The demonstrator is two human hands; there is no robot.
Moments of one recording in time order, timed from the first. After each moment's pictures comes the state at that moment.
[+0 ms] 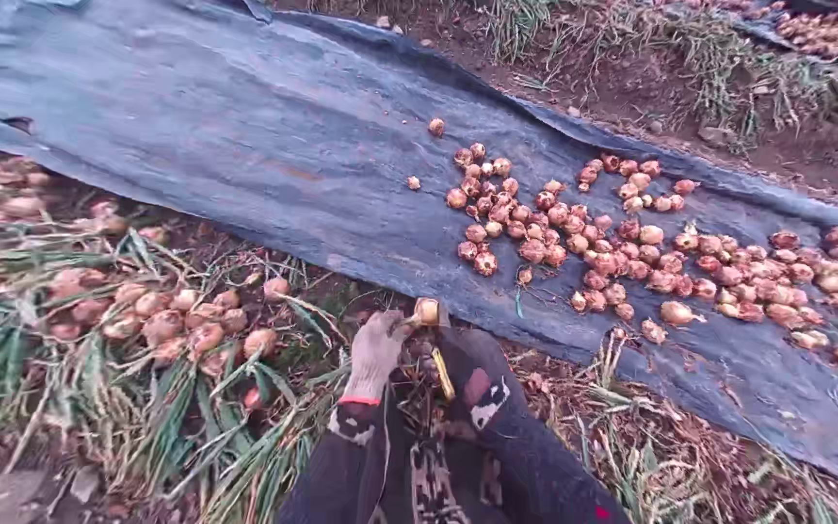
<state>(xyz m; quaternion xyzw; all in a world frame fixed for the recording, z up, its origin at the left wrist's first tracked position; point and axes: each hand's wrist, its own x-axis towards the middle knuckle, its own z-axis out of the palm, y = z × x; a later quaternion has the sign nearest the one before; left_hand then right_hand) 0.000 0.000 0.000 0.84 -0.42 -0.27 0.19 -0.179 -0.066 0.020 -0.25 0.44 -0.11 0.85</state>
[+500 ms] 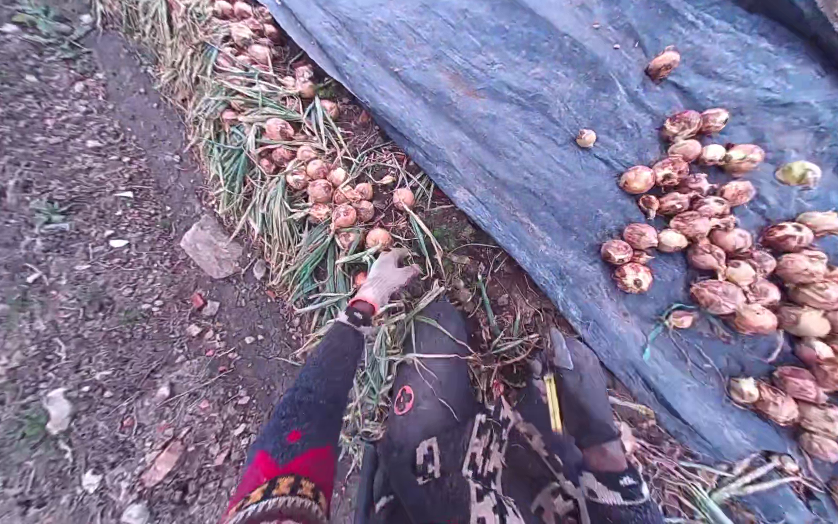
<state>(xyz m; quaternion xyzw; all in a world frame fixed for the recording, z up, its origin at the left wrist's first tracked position) 0.190 0.127 -0.095 0.90 -0.18 -0.37 0.15 -0.201 -0.065 -0.039 -0.55 0.51 -0.03 0.66</state>
